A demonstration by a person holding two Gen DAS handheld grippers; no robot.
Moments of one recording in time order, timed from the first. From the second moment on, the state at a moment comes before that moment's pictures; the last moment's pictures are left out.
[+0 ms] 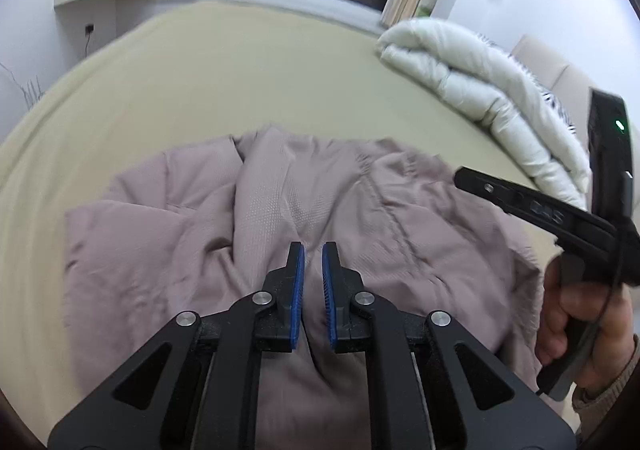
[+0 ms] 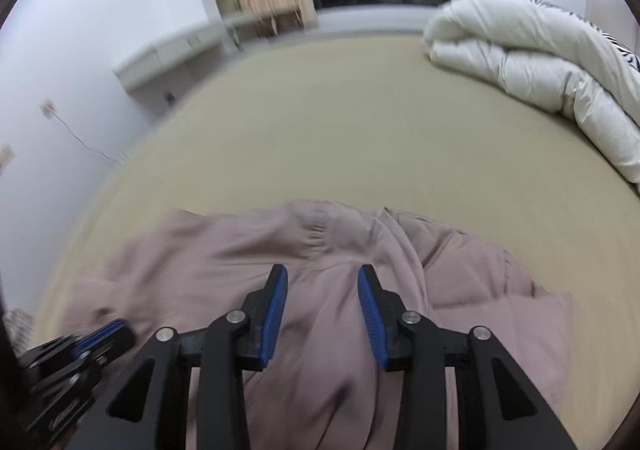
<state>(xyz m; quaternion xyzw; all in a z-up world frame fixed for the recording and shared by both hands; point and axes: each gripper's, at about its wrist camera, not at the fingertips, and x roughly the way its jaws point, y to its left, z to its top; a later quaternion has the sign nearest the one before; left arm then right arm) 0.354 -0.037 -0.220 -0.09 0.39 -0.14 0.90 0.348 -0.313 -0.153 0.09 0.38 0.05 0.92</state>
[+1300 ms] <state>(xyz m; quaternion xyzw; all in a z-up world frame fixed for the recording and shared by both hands) 0.101 0.081 -0.194 -0.11 0.45 -0.06 0.89 0.052 -0.331 -0.131 0.09 0.35 0.06 0.93</state>
